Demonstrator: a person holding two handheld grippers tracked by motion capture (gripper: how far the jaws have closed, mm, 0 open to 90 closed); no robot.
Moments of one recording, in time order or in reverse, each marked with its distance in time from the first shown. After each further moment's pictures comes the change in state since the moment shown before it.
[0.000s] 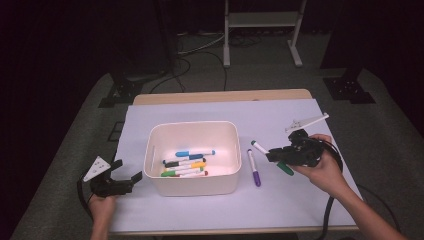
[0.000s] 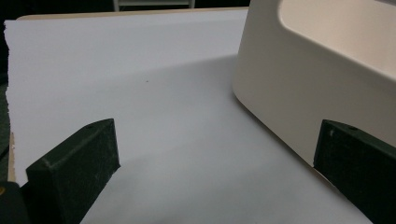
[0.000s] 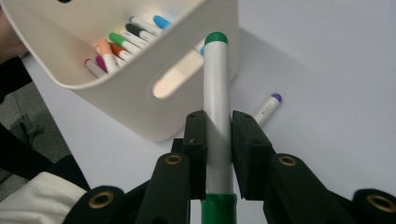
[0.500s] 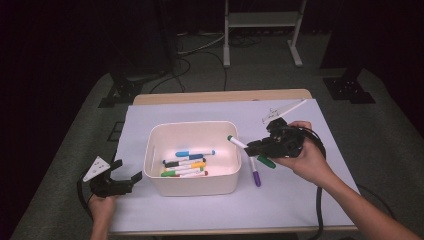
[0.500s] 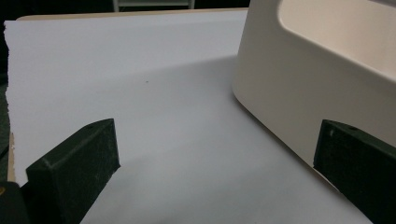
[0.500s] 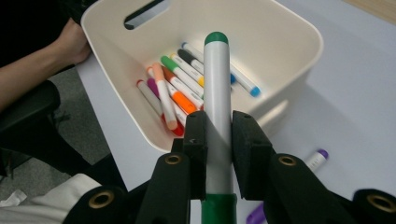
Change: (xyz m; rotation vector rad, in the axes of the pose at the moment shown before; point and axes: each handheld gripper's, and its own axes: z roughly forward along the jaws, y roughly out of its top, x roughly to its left) left arm 0.000 0.000 0.000 -0.002 -0.002 -0.004; right arm 0.046 0.054 0.002 0.006 0.102 -0.116
